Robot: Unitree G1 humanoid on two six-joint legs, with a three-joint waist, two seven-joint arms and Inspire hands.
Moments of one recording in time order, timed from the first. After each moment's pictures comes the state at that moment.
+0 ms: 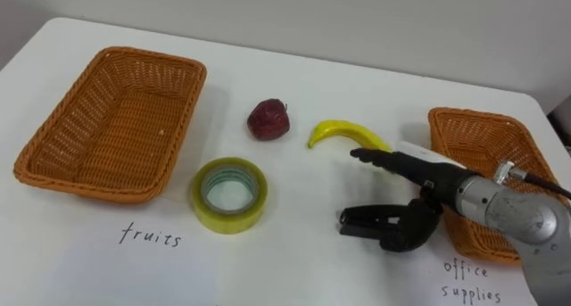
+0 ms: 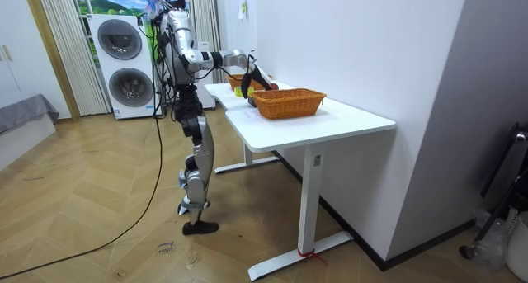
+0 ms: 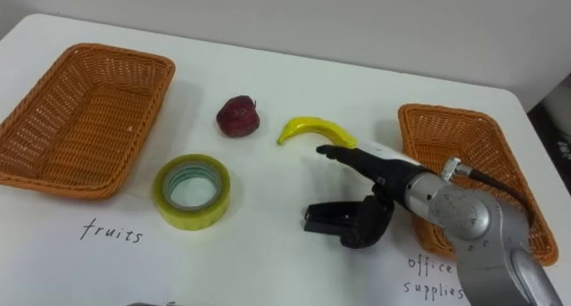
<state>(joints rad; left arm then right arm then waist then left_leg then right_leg) 0.21 0.30 0.10 1.02 0.28 0.13 0.16 -0.02 -0.53 0.10 -0.16 -0.49 0.22 0.74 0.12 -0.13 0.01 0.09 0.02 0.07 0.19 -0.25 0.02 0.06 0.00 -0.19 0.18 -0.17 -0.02</state>
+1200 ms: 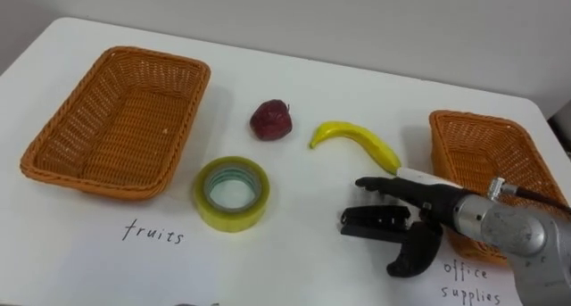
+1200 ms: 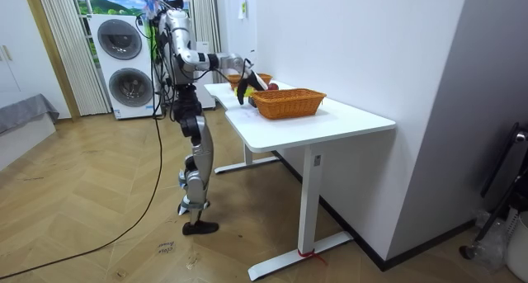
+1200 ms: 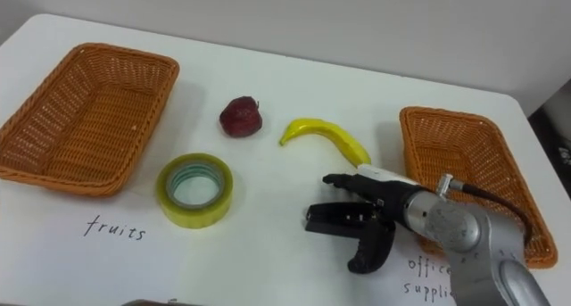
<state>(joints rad) 0.19 0.29 0.07 1.01 0.28 0.14 0.23 0.04 -0.51 0.14 -0.14 -0.59 0.26 0.73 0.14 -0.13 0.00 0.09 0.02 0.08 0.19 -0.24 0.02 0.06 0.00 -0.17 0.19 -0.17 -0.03</state>
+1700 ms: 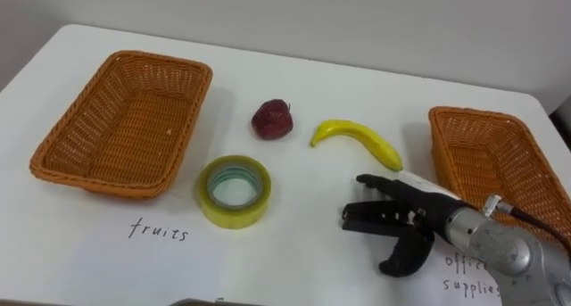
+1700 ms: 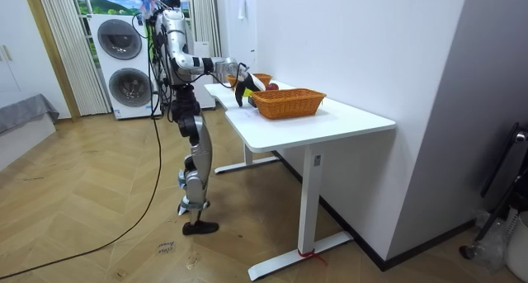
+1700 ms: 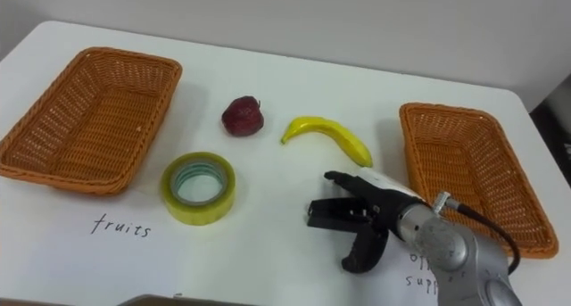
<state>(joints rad) 0.23 0.29 0.07 0.96 0.28 0.15 0.28 0.07 -0.44 0.13 -0.14 -0.60 0.26 0.63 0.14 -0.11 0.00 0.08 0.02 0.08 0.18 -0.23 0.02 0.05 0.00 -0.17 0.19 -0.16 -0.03</state>
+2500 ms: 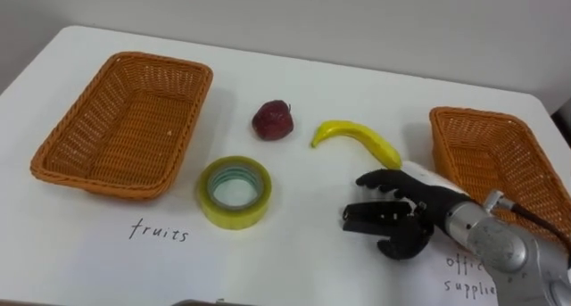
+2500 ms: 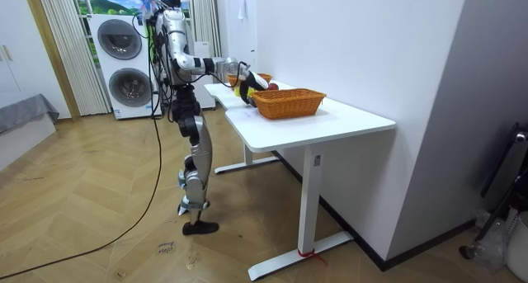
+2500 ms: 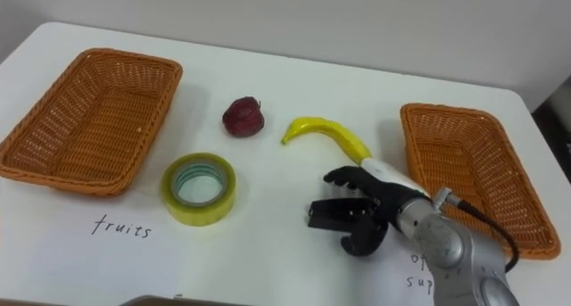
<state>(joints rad) 0.23 0.28 0.07 0.96 0.28 0.15 0.28 0.05 -0.43 0.13 -0.14 -0.67 0.26 0.57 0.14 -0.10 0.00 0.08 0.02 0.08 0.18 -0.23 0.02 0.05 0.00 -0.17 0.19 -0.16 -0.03</state>
